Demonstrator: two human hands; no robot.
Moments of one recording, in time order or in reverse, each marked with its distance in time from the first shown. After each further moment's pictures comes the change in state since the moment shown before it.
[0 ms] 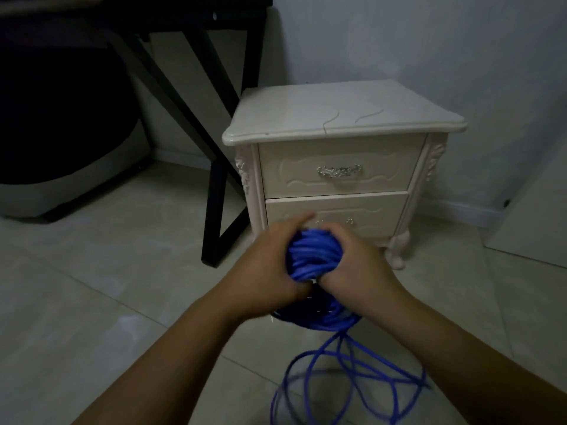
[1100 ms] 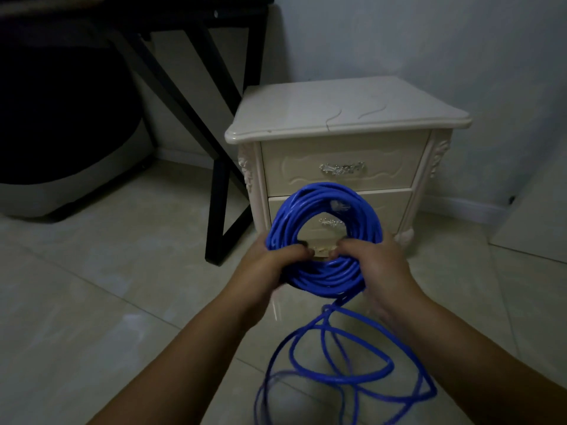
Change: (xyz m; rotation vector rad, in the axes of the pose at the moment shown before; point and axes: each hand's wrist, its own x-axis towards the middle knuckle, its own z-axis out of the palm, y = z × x) left_hand 0.000 0.003 0.016 -0.817 0.181 -0.449; right_hand 0.009 0.019 0.005 0.787 0.249 0.408
